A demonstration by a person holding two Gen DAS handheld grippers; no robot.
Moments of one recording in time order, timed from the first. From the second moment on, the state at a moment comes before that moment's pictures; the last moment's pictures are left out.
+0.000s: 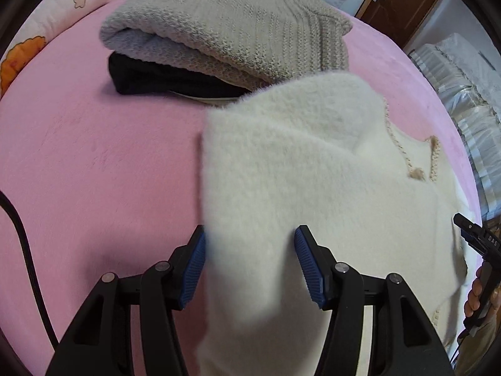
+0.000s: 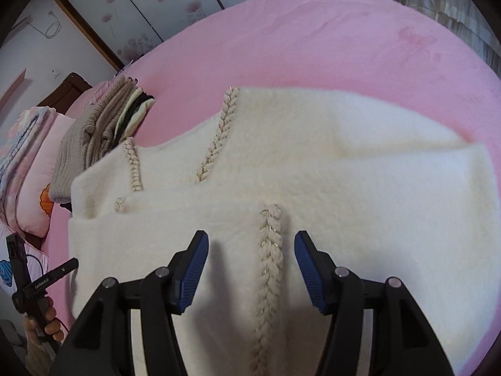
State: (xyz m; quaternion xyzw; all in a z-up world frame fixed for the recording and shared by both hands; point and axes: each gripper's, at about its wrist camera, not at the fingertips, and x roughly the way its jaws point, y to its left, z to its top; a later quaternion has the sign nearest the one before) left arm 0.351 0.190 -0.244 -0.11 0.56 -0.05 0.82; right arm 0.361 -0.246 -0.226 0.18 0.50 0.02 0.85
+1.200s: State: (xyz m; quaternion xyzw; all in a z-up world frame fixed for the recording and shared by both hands) left arm 0.290 0.119 -0.175 -0.09 0.44 -0.01 0.89; right arm 0.317 -0.112 -0.171 0.05 0.42 0.08 0.90
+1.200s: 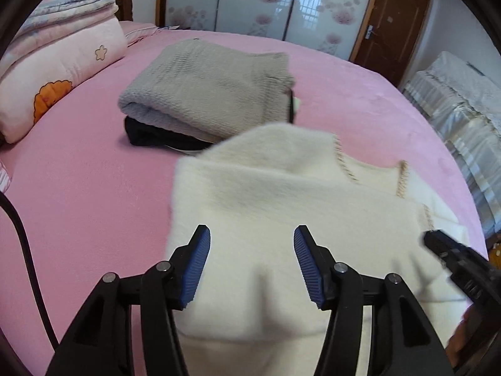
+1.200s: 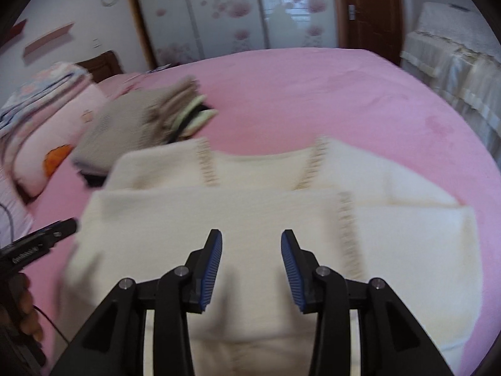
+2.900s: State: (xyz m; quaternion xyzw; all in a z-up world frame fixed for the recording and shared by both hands) left arm 0.213 0.094 -0.135 -0.05 0.47 0.01 0.88; right arm 0.236 -0.195 -0.142 0.10 0.44 -0.03 0.89
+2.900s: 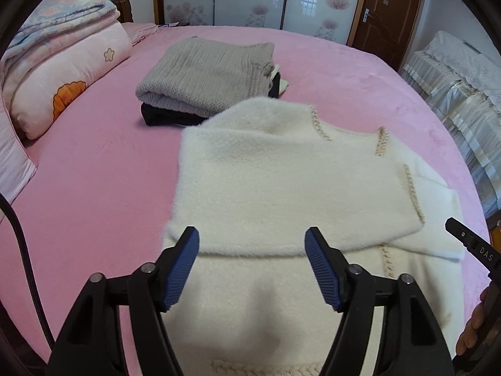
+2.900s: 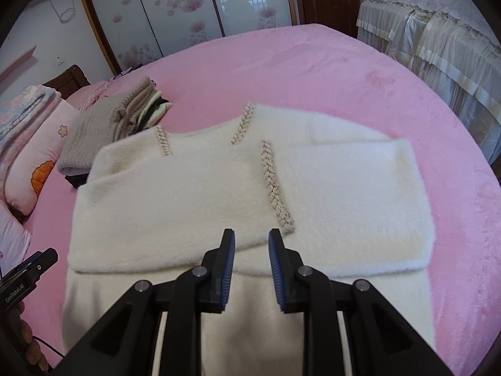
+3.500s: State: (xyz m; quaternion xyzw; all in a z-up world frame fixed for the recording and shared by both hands) left arm 0.112 0.087 -0.060 -0.05 0.43 -0.02 0.90; right arm 0.140 -0.181 -0.067 0.09 0.39 -0.01 0.92
